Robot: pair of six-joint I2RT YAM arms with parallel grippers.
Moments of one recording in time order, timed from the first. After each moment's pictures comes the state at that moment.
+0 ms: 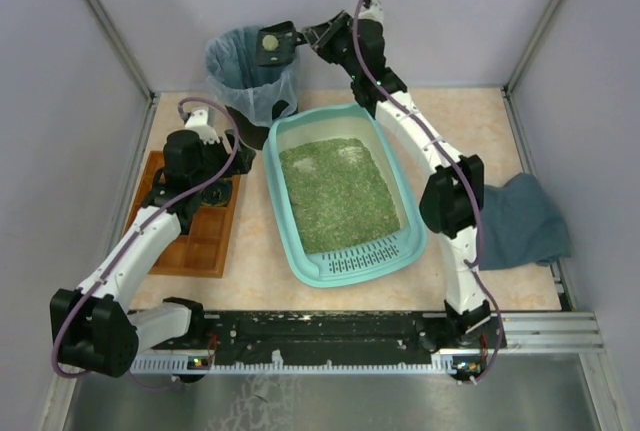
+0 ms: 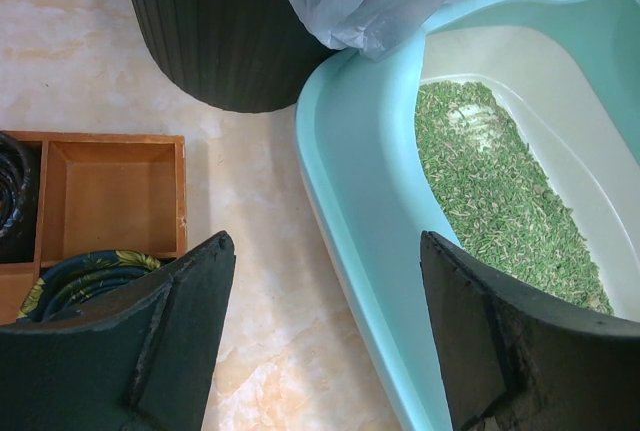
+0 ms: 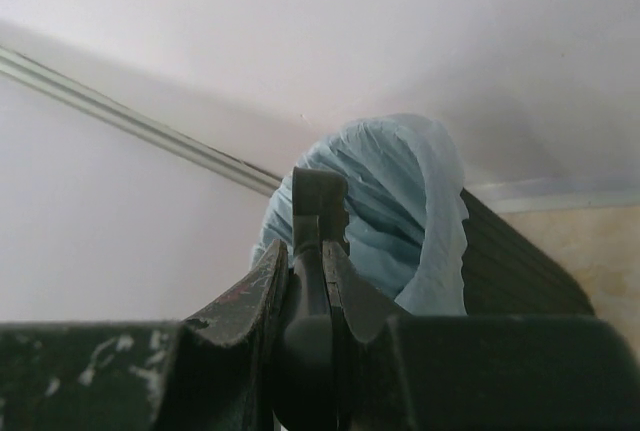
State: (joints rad) left arm -0.24 1.15 0.85 -0.05 0.06 -0.32; right arm 0.49 2.14 2.16 0.03 -0.02 0.94
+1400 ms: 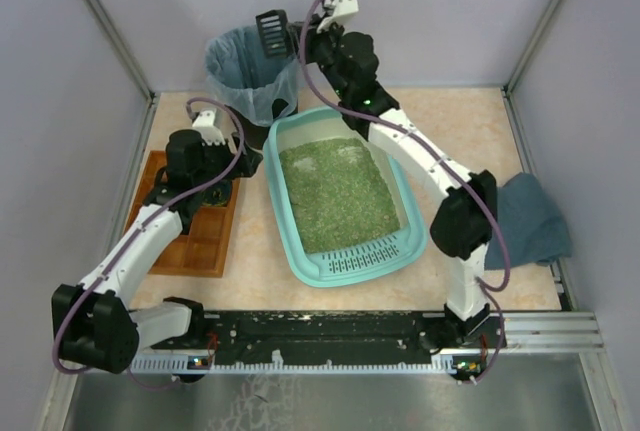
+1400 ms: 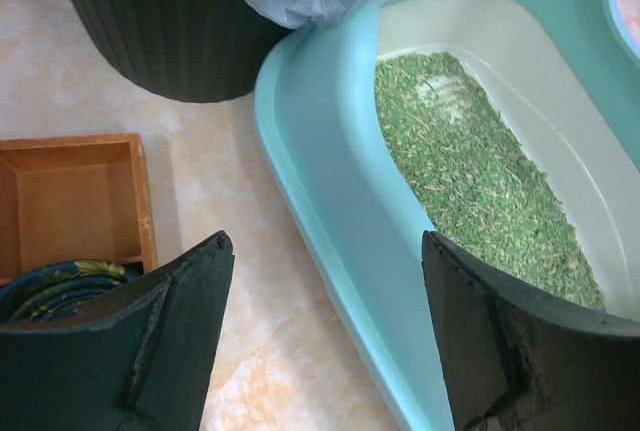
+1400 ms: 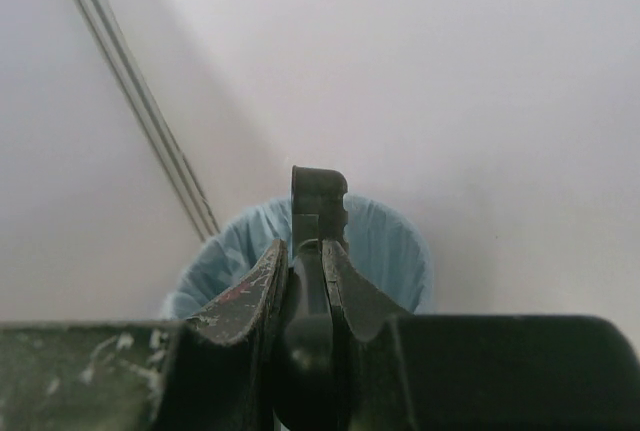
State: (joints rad) left arm -0.24 1.16 0.85 -0.04 0.15 -0.29; right arm 0.65 2.00 2.00 0.26 0.09 0.15
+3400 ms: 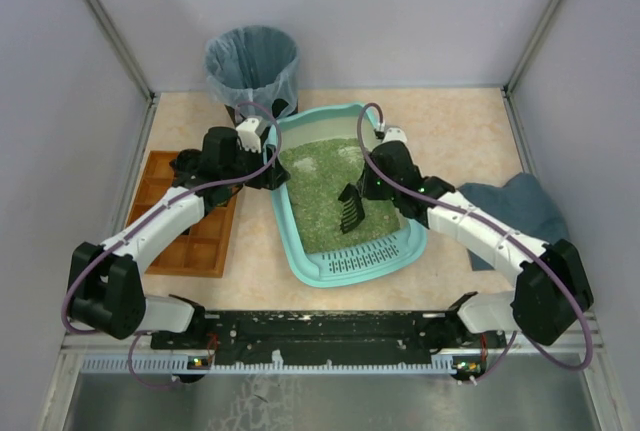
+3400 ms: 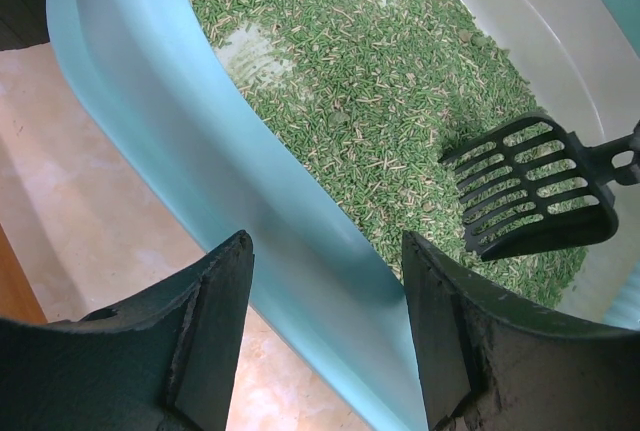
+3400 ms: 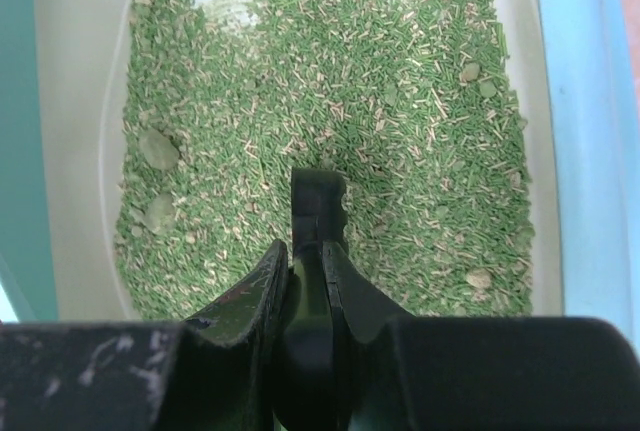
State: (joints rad) left arm -0.39 1.36 0.92 -0.11 0.28 -0.22; right arm 0.64 1.30 0.96 -0.31 0.16 0.51
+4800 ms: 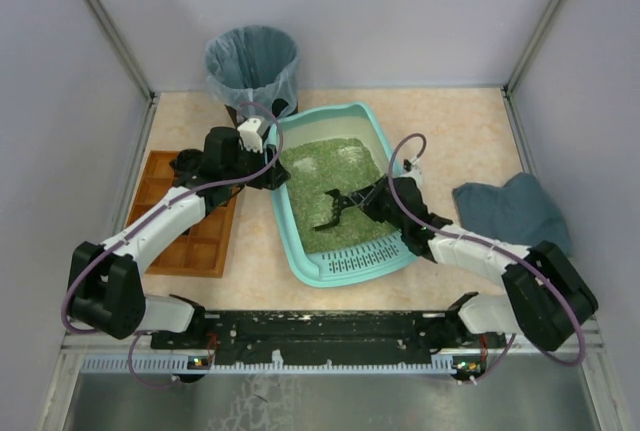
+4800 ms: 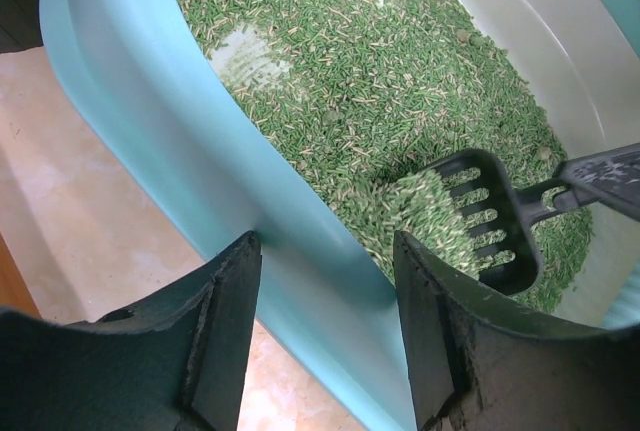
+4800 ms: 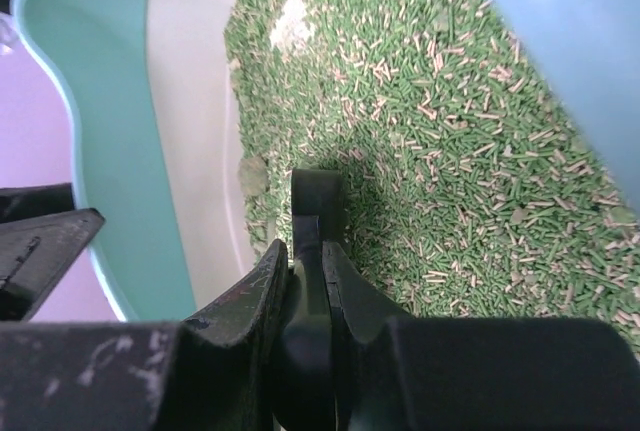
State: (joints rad) left arm -0.39 1.36 0.92 -0.11 0.26 -0.21; right arm 0.63 1.29 0.54 0.30 0.11 1.14
